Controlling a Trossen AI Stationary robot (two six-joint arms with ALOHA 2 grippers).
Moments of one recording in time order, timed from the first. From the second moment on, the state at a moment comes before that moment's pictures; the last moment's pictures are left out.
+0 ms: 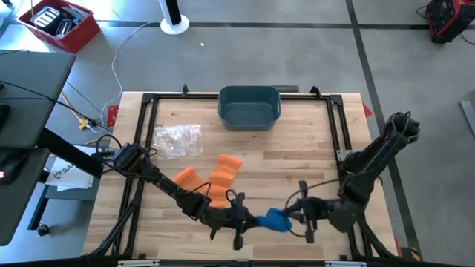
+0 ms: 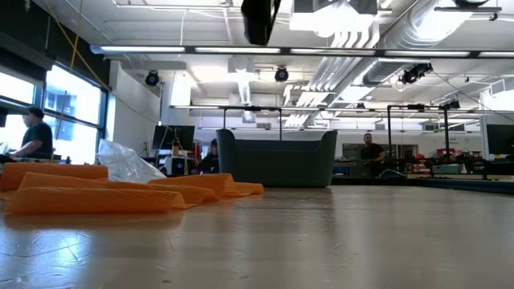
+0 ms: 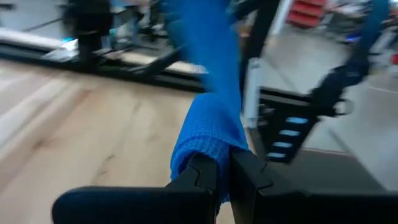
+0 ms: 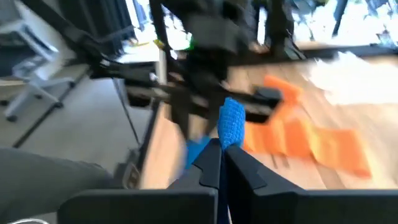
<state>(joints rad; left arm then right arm) -0.56 2.01 1.22 0.60 -0.45 -0.32 0.87 1.34 0.90 -0.02 0.74 0.44</state>
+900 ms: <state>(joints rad) -0.58 2.01 1.22 0.64 -0.32 -0.31 0.76 1.50 0.90 -0.05 0.60 0.47</state>
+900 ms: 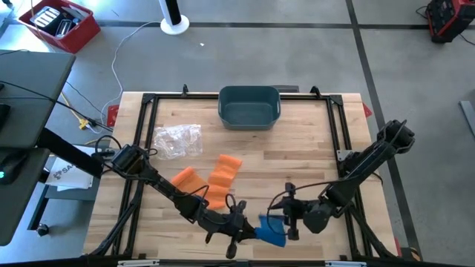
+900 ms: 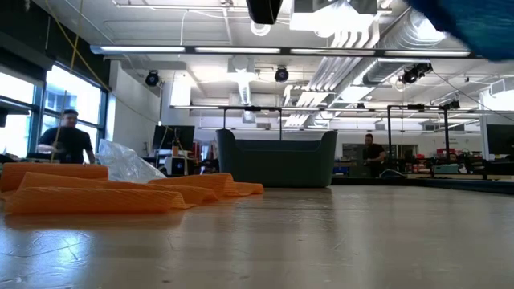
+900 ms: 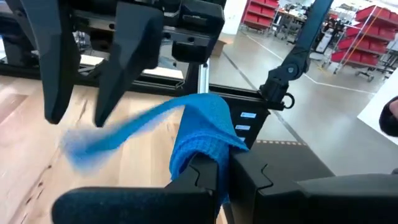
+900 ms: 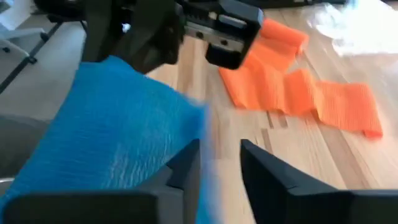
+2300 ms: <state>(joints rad) -0.52 2.02 1.22 0.93 -0.26 -0.37 1.31 1.74 0.90 0.76 1.23 -0.44</state>
